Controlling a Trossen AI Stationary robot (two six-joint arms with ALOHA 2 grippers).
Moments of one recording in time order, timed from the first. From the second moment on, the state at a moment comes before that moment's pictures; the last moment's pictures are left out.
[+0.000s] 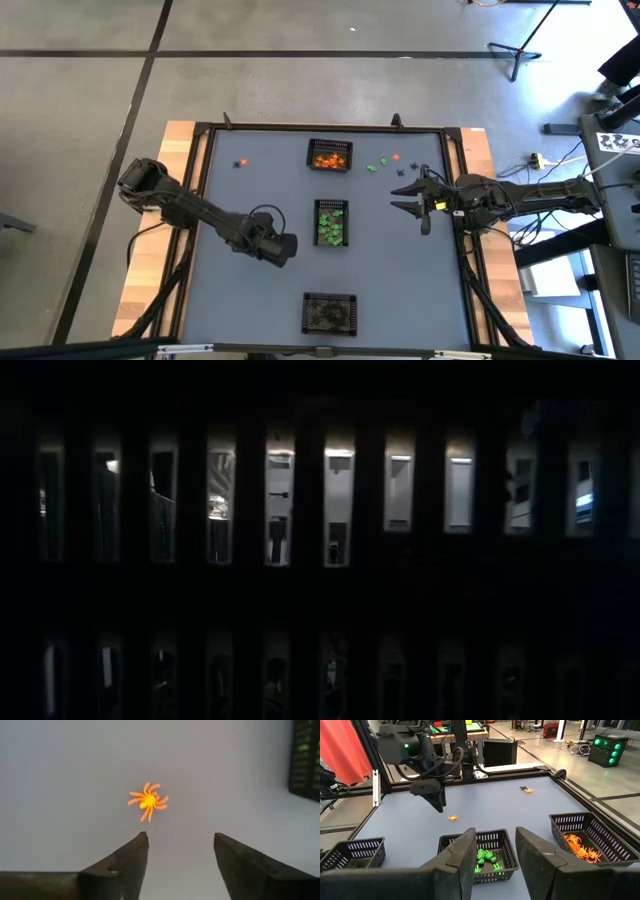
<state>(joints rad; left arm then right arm) -0.38 1.64 1.06 -0.82 -0.22 -1.91 0.08 0.56 0.44 -0.08 0.14 0.10</state>
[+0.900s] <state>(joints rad) -0.24 1.64 0.84 -0.58 -0.04 -1.96 0.08 0.56 0.44 -0.08 0.14 0.10</state>
